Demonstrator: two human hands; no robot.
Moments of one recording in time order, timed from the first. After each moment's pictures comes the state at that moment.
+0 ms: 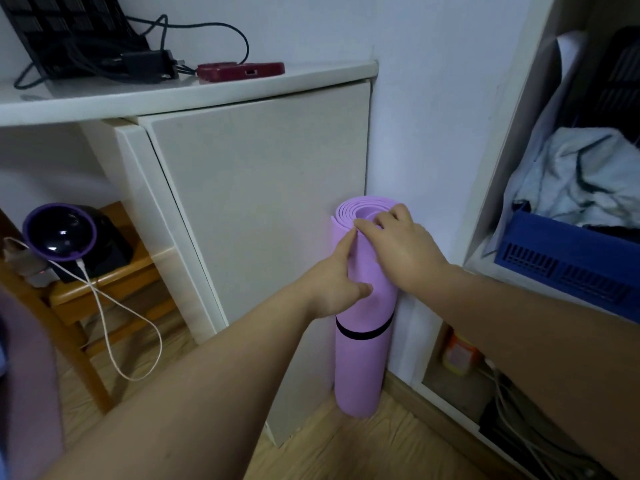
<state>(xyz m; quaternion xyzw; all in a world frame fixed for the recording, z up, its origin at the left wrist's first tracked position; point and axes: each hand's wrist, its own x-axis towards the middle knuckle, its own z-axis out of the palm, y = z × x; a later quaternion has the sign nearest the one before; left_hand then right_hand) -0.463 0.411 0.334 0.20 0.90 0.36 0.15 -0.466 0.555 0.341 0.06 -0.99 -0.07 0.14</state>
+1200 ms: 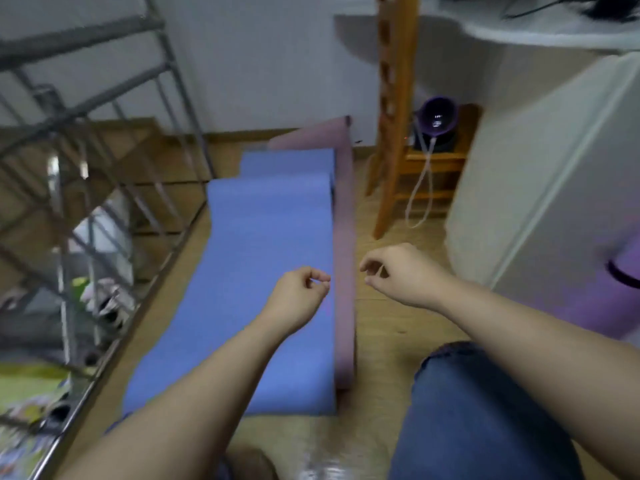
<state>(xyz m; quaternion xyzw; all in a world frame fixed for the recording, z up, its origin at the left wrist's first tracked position) 0.044 0.078 0.342 -0.34 0.82 0.46 -0.07 -0.090 0.208 0.372 0.48 -0.85 0.15 -0.13</state>
